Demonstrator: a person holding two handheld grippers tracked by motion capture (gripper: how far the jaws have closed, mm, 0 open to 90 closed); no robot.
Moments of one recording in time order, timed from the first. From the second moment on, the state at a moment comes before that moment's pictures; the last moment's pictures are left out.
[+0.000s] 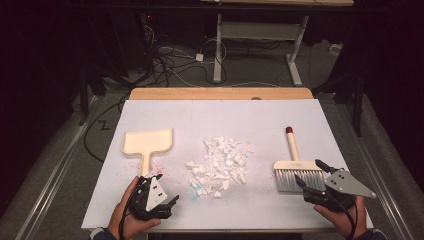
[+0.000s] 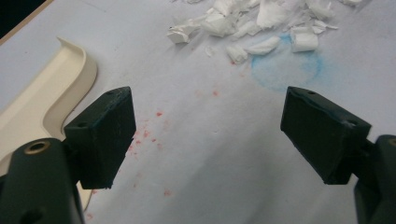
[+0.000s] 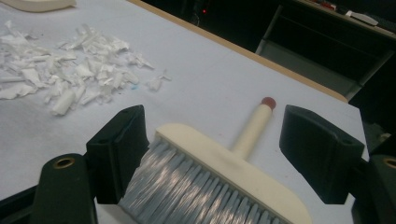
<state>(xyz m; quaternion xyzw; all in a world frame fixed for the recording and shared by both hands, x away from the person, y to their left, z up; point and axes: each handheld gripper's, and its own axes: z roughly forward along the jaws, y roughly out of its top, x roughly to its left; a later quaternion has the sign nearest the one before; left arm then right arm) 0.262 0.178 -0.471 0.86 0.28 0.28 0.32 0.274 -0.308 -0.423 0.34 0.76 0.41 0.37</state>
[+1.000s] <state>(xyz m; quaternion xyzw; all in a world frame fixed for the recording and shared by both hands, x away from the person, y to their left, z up) 0.266 0.170 -0.476 0.88 0.26 0.27 0.31 0.401 -0.313 -0.429 0.52 0.76 0.30 0.25</state>
